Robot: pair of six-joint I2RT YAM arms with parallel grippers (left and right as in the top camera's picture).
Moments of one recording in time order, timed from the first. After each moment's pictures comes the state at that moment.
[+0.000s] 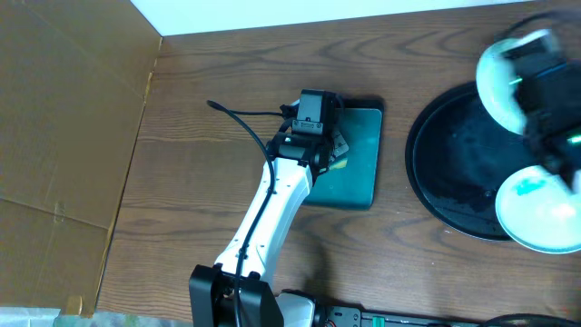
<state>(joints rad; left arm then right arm) -0.17 1.46 1.08 -0.74 -0.19 -0.66 0.34 1.49 1.18 -0.34 0.57 -0.23</state>
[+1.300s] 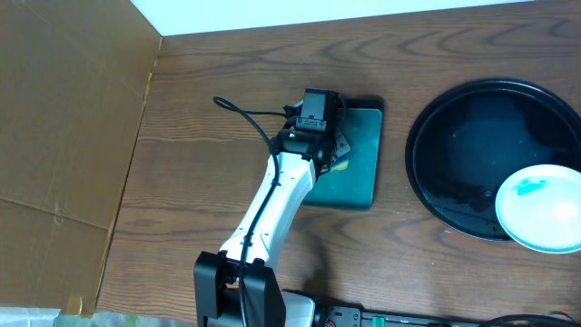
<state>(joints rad) -0.17 1.50 1.08 -0.73 -0.19 -0.66 -0.57 1.62 1.18 -0.65 -0.48 0.30</state>
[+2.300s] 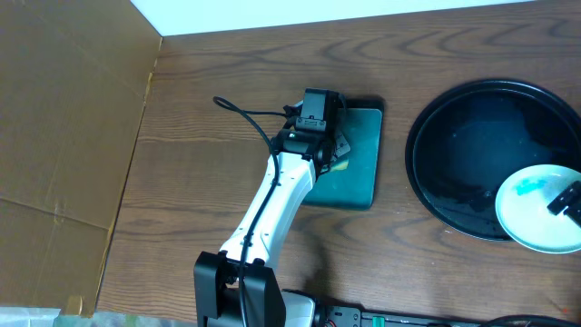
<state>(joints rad) -0.17 1.50 1.08 -0.73 -0.19 -0.66 -0.02 1.30 0.75 -0.94 -0.14 0.79</state>
